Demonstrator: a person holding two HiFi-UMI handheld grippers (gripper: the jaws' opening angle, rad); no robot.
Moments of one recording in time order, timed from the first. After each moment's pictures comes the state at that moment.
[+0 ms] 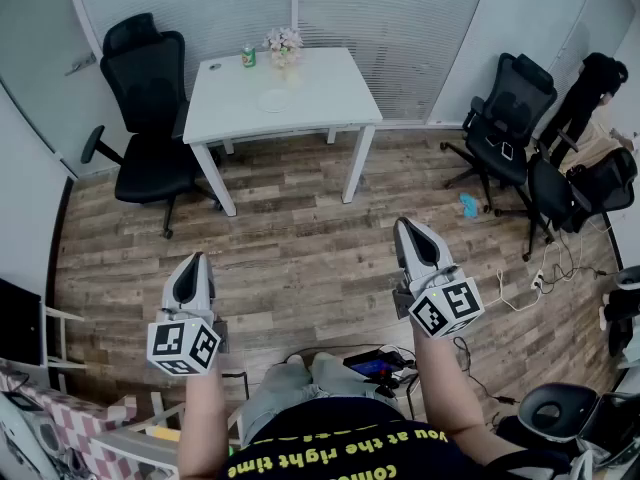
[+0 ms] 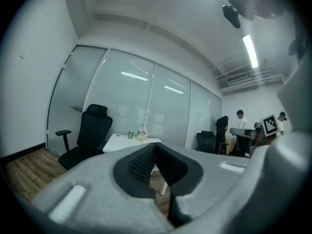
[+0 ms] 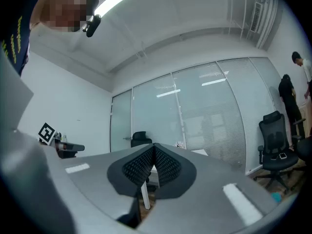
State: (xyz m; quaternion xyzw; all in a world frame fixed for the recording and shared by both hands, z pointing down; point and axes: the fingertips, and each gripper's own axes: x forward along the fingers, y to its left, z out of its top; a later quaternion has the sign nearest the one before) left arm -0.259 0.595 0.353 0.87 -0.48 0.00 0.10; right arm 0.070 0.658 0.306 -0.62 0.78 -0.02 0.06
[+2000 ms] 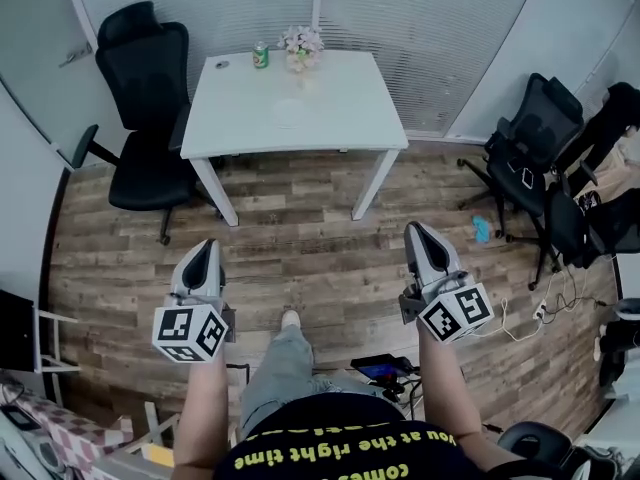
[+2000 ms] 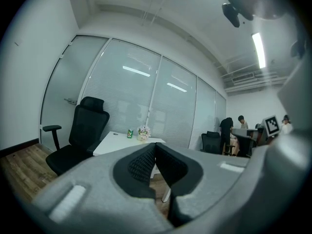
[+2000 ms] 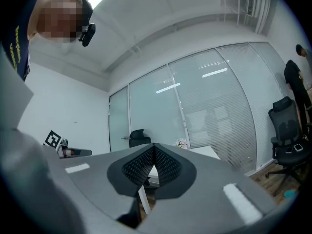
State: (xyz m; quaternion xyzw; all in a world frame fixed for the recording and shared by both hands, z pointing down) left arm -0.213 0.416 0.382 0.87 -0.48 0.00 0.12; right arm 0.102 0.487 0.329 -0.61 0.79 -0.05 0.07
